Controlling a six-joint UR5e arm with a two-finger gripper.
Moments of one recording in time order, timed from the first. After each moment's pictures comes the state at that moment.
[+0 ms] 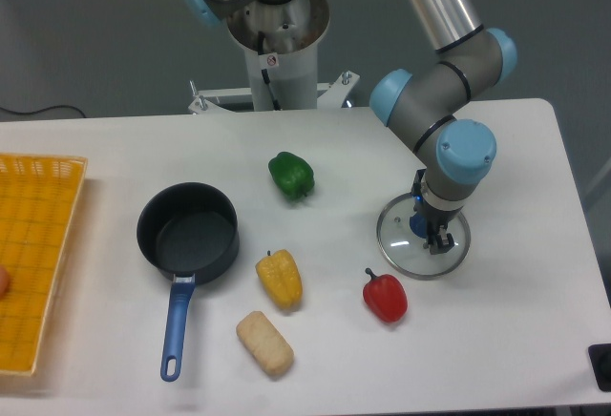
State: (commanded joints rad) arm 2.72 -2.07 -1.68 -1.01 1.60 2.07
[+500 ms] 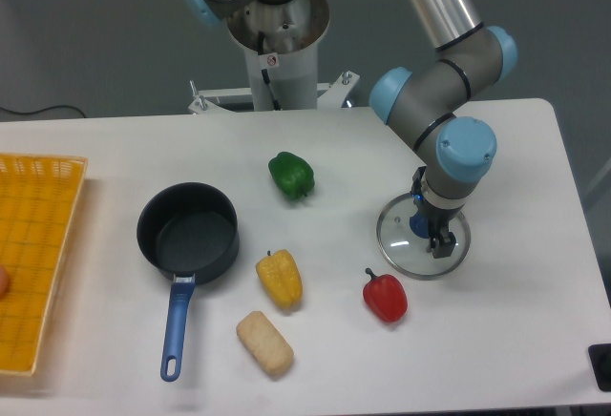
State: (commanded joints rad) arm 2.72 -2.04 -1.68 -1.02 1.60 2.07
